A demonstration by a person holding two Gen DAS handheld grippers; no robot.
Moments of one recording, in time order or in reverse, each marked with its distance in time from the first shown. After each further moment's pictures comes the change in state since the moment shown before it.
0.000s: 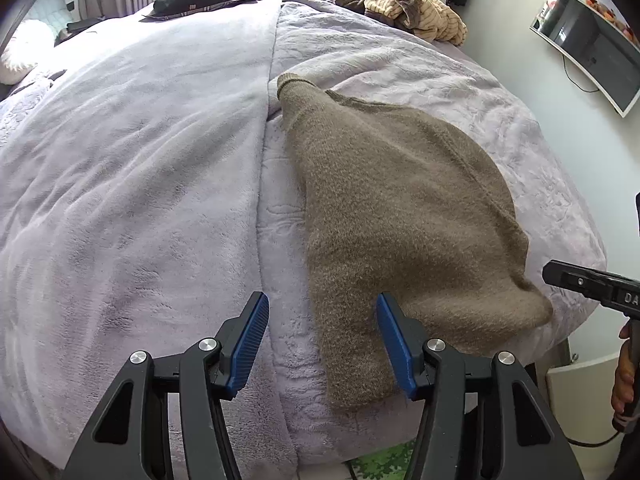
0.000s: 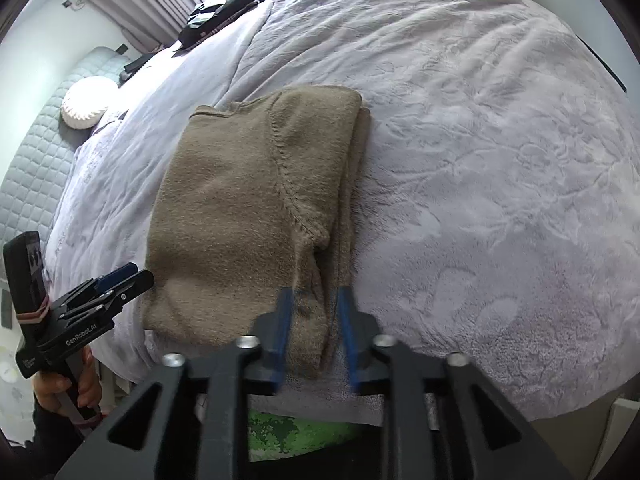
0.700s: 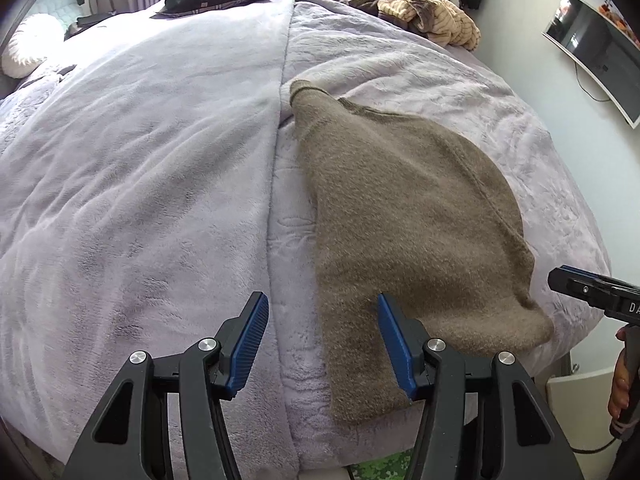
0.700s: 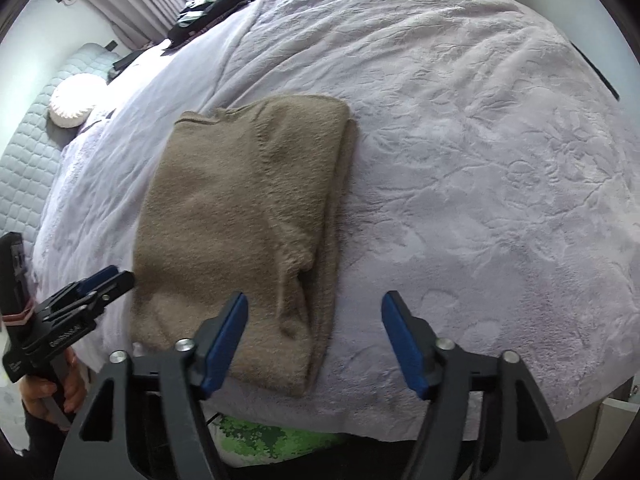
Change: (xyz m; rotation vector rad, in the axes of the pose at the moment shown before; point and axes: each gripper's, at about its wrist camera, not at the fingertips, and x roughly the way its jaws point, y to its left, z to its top) left arm 0.000 0.001 0.012 -0.038 0.008 0.031; right arm 0.004 -0.005 0.014 0.023 0.008 -0.068
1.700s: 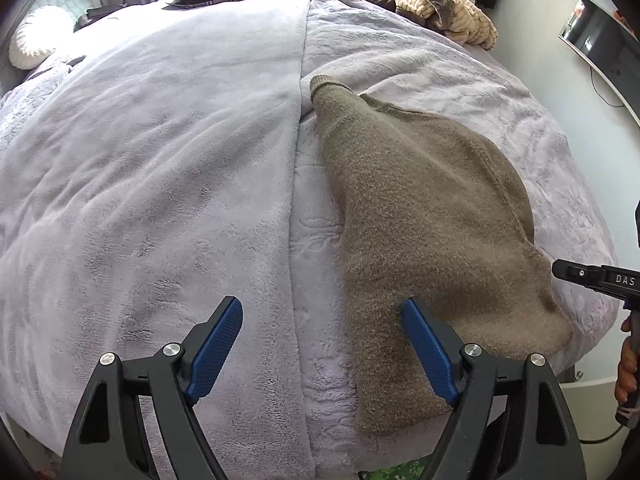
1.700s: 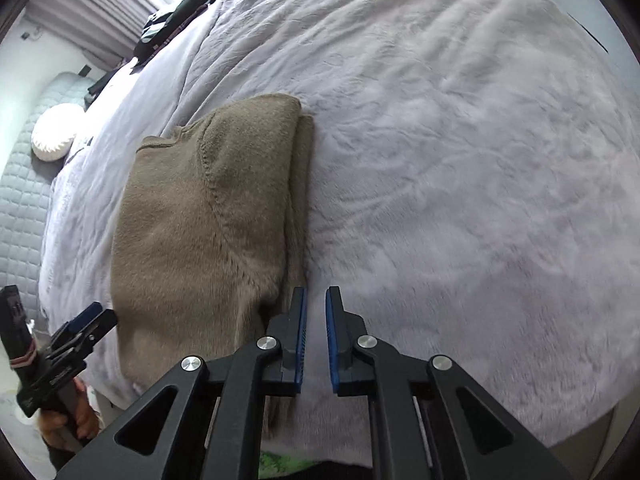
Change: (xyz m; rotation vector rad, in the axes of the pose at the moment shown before) left arm 0.009 0.006 0.004 -0.025 0.022 0.040; right arm 0.024 -0.037 0.024 0.132 0.057 0.043
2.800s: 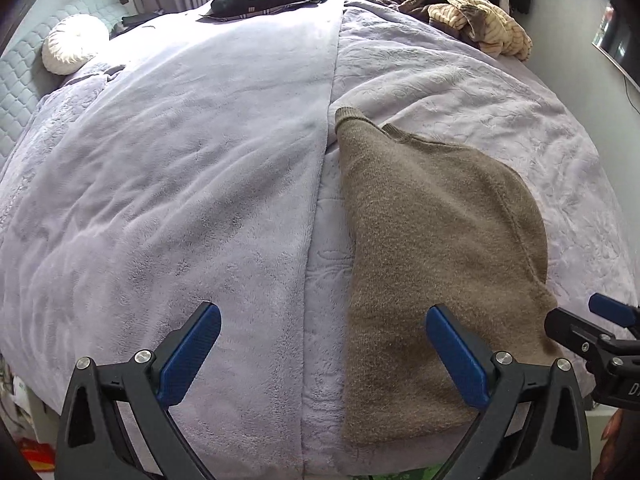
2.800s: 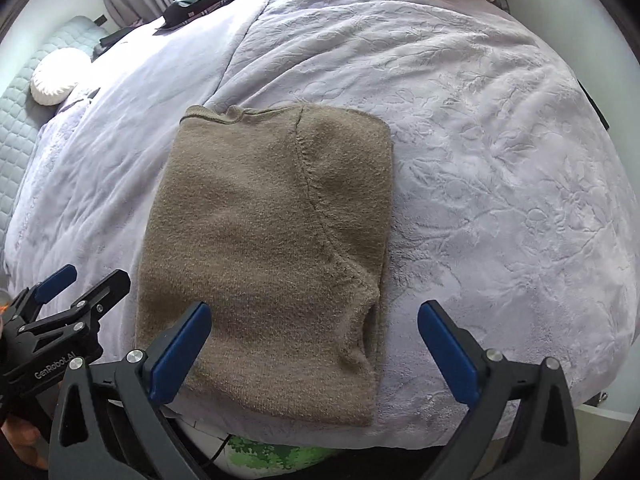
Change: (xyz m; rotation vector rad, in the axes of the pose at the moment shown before) left arm -0.020 -0.022 0.024 -0.067 -0.016 0.167; right arm -0.010 0.098 -0.008 -0.186 -0.023 -0.169
